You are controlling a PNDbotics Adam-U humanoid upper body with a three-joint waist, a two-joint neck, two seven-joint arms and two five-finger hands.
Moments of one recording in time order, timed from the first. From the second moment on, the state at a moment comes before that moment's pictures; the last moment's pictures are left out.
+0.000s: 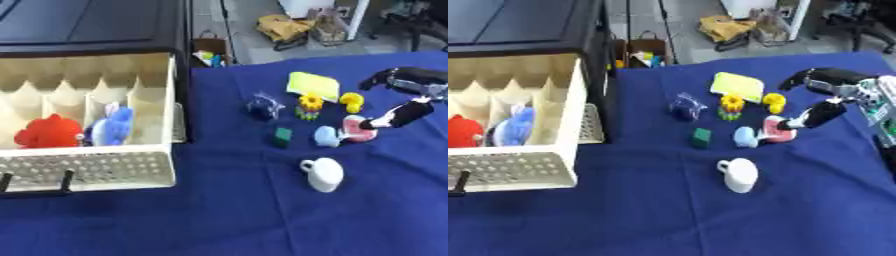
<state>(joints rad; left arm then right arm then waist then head) -0.22 0.23 0.20 -1.99 0.19 -0.59 0.19 -0.80 -0.75 0.05 -0.97 0.79 -0.41 0.50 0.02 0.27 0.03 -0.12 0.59</state>
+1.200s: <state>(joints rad) -0.22 0.22 0.20 -1.99 0.19 -0.58 0.19 -0.77 -0.72 0.05 -0.93 0.82 -0.39 0.44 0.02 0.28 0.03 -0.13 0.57</state>
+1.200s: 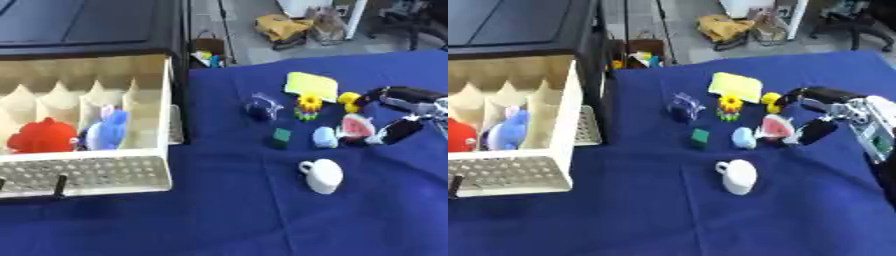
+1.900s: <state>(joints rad) -0.22 0.21 0.20 -1.99 0.18 -0.58 0.19 -0.79 -0.72 0.05 -0.91 0.84 -0.39 0.42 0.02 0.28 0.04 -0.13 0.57</state>
